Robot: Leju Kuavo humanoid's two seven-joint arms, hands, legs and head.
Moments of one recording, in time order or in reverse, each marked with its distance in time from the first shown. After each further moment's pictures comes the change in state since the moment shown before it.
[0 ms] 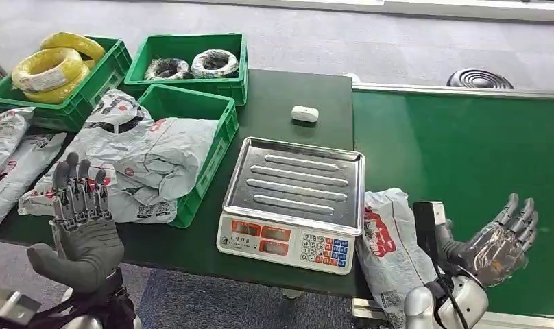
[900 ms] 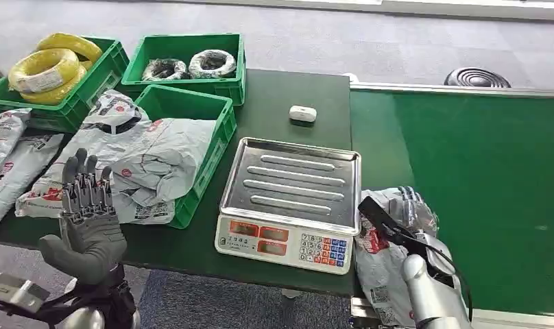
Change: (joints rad) left arm -0.037 0.034 0.011 0.045 0.000 -0.006 0.000; right arm -0.281 -0.265 0.242 0.579 -0.128 0.488 -0.169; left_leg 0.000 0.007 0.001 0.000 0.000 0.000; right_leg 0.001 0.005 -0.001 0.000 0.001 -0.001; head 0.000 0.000
